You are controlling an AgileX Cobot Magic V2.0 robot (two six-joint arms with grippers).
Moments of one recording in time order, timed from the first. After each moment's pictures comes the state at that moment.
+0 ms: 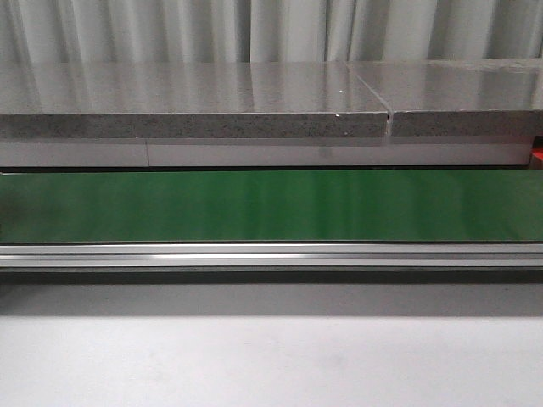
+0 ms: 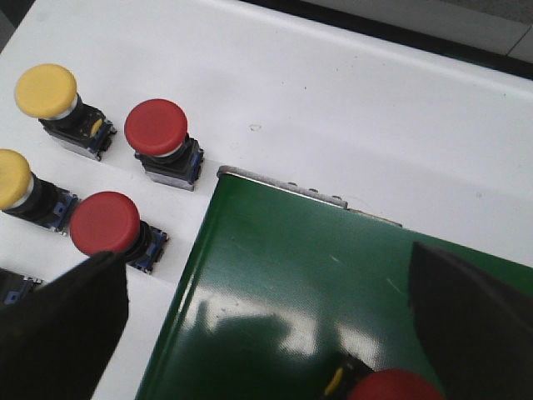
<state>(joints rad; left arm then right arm) -0.06 1.44 -1.08 0.41 0.59 -0.63 -0.01 0.86 -0.75 0.36 0.51 -0.35</state>
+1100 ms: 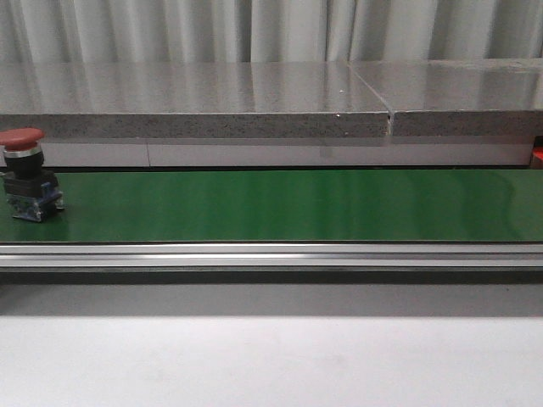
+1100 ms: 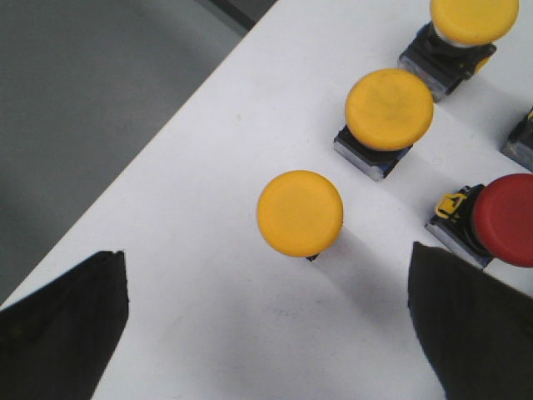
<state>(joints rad) 0.36 1.58 -1.09 0.41 0.67 -0.56 -0.01 0.86 -0.75 0.36 0.51 -0.35</state>
